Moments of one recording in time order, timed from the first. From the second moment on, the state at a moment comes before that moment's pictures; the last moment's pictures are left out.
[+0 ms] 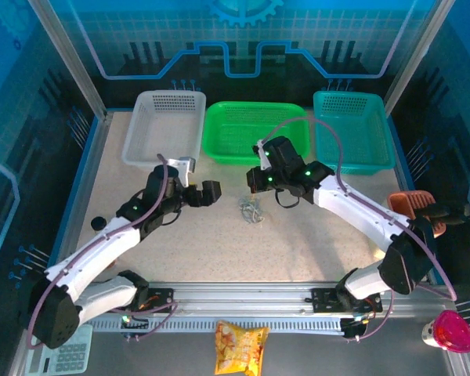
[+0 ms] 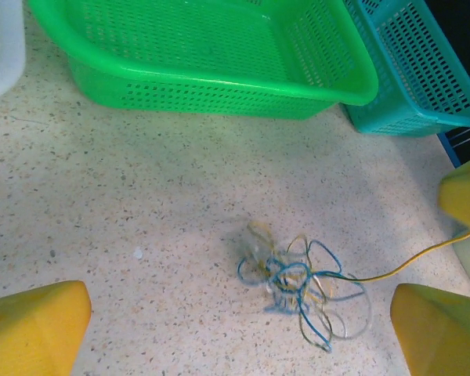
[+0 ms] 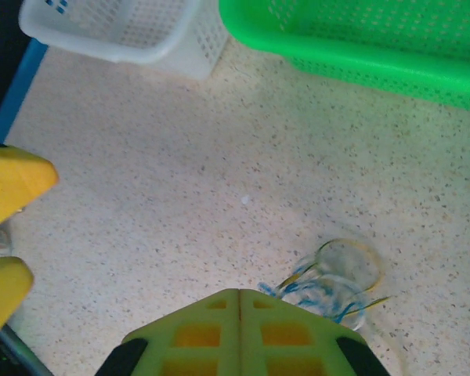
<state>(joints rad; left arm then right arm) -0.46 1.03 0.71 -0.21 0.14 -0.51 0.67 1.44 1.23 -0.56 -0.13 0.46</state>
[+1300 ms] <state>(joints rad) -0.59 1.15 0.53 0.03 0.24 -0.50 0.66 1.44 1.29 -0.44 -0.27 0.51</state>
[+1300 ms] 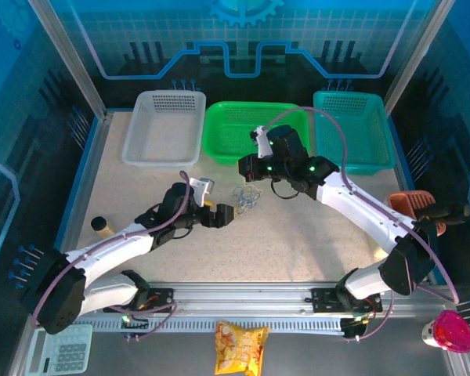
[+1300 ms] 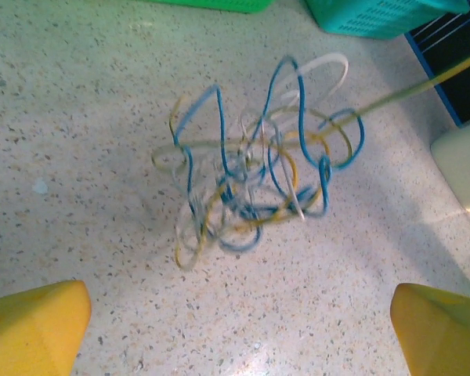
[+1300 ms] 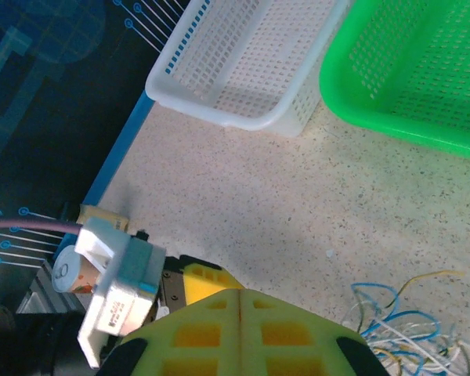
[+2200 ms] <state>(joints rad) -0.62 1.40 0.61 0.11 0.20 -0.45 0.66 1.44 1.28 -0.37 -0.30 0.57</state>
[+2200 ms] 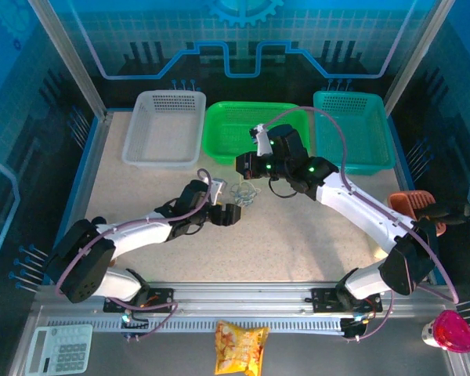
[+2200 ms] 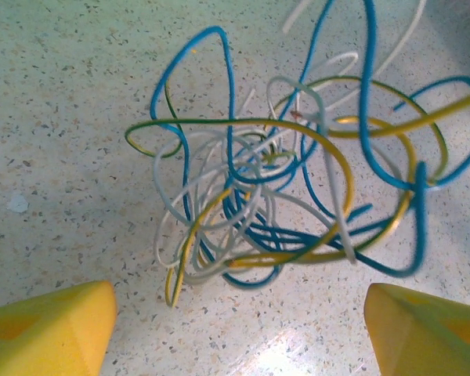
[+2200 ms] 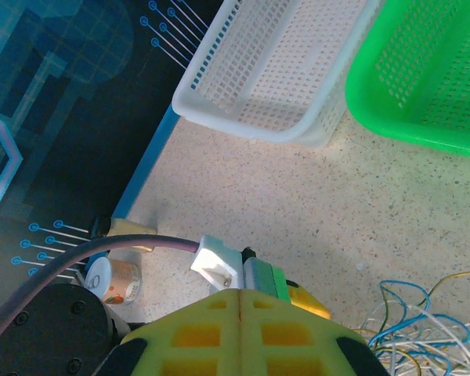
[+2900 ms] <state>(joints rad) -0.62 1.43 0.61 0.14 0.22 -0.45 0.66 1.43 1.28 -0.34 -0.32 0.60</state>
